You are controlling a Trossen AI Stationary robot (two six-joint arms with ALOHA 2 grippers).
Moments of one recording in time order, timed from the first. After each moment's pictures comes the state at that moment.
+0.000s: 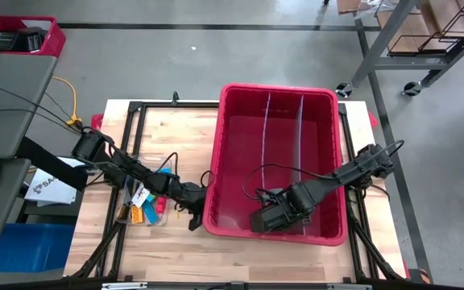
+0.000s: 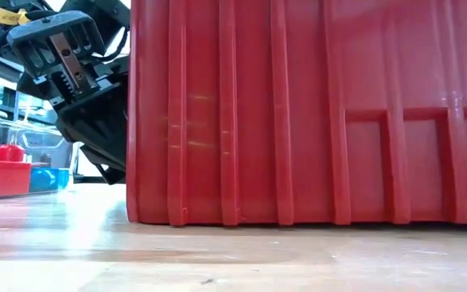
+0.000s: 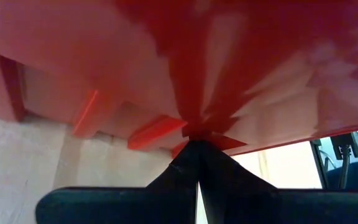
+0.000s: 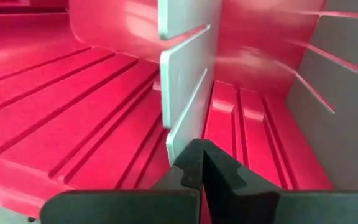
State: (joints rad) left arm -0.28 1.68 0.55 0.53 0.17 -0.61; right arm 0.45 1.85 1.77 -1.24 -0.09 1.88
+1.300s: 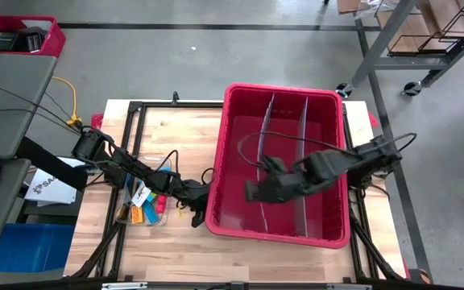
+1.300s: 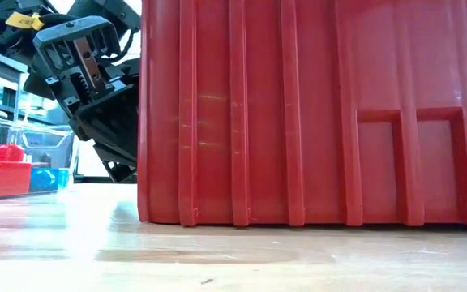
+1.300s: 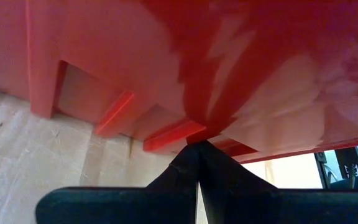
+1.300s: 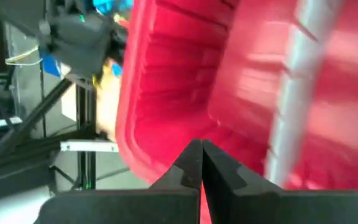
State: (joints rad) left arm -0.25 1.68 0.55 0.52 0.15 -0.62; right arm 0.34 1.76 1.91 -1.15 0.20 1.68
